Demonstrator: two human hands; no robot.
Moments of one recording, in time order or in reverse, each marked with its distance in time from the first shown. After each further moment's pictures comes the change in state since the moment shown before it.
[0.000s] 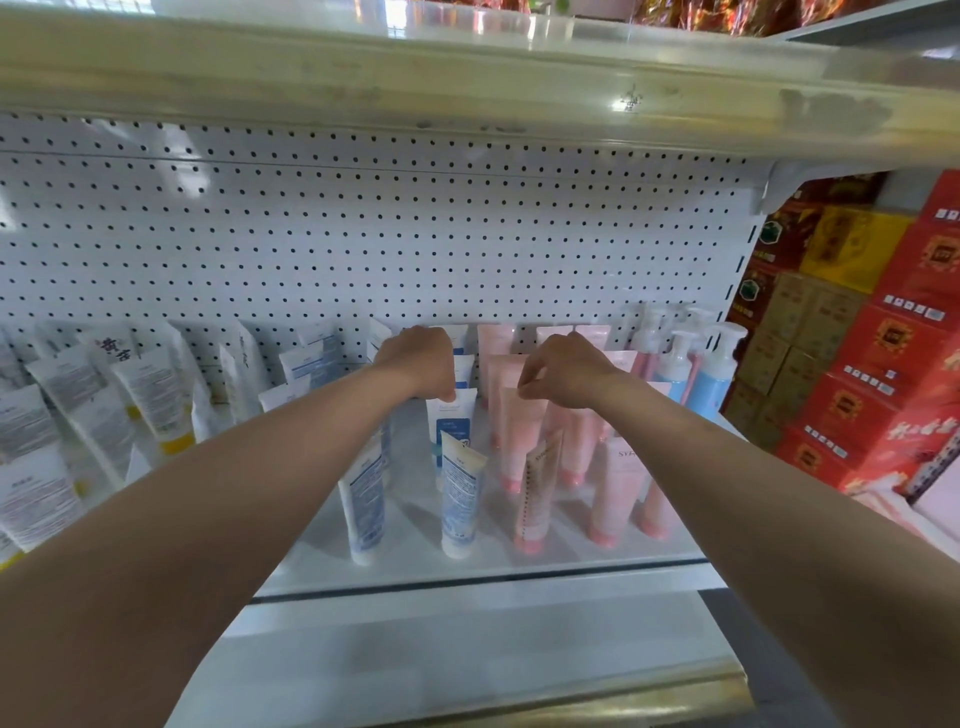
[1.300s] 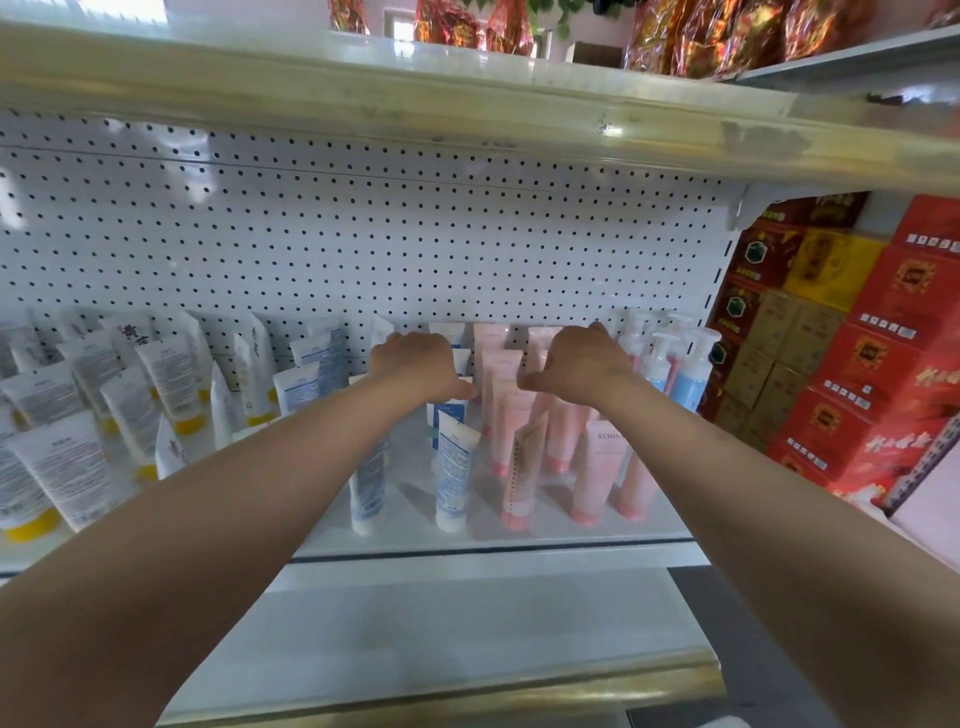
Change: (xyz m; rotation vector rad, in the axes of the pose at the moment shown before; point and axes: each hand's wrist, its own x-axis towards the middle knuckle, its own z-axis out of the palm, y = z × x) left_hand -0.066 0.025 -0.011 0.068 0.124 -0.116; right_hand -0.047 -0.017 -0.020 -0.179 0.080 0.170
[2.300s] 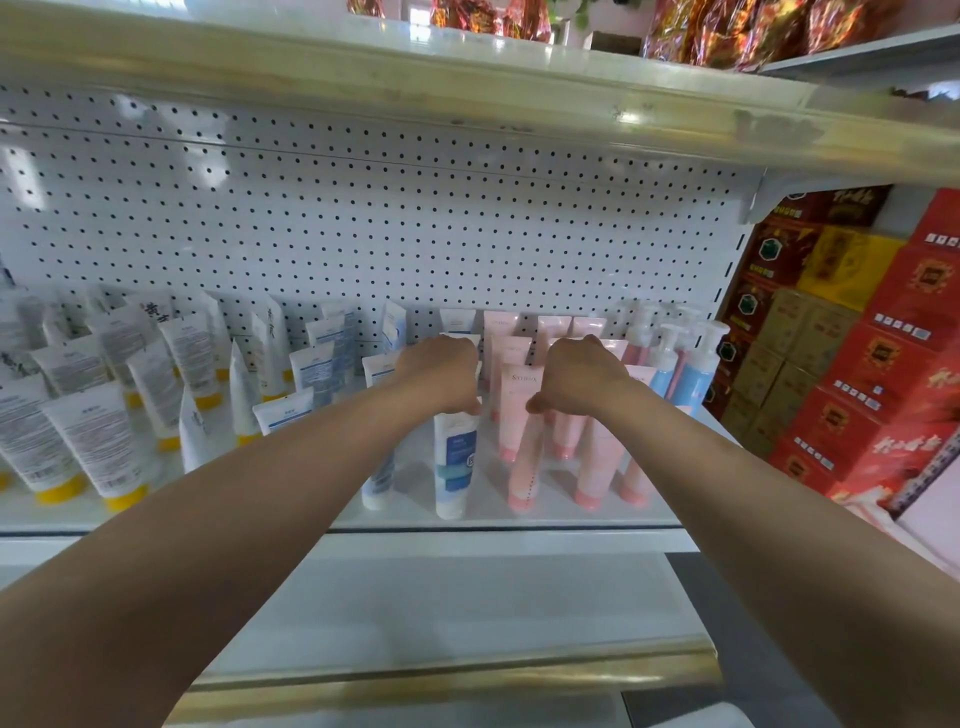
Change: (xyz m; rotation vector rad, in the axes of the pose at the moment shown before) left_hand -0.034 0.013 0.002 0.002 -0.071 0.096; right_hand -0.034 -0.014 0.004 -0.034 -0.106 -0.033
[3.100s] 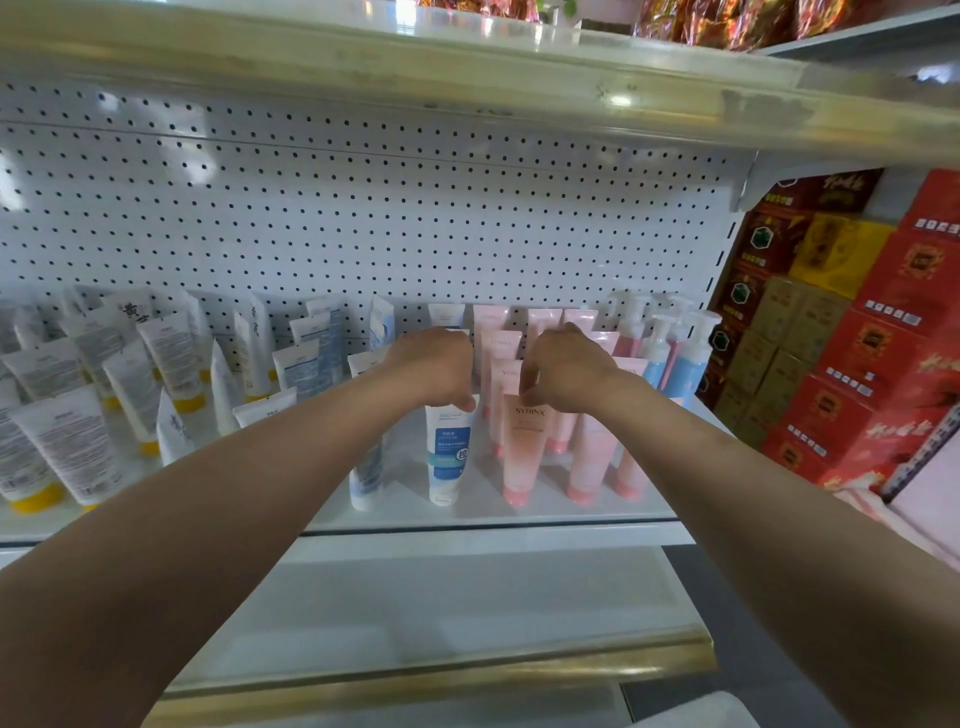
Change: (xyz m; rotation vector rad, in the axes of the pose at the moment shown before) left_hand 0.010 -0.003 -0.001 -0.004 -0.038 0.114; right_hand 0.009 0.006 0.006 -0.036 0.045 -0.158
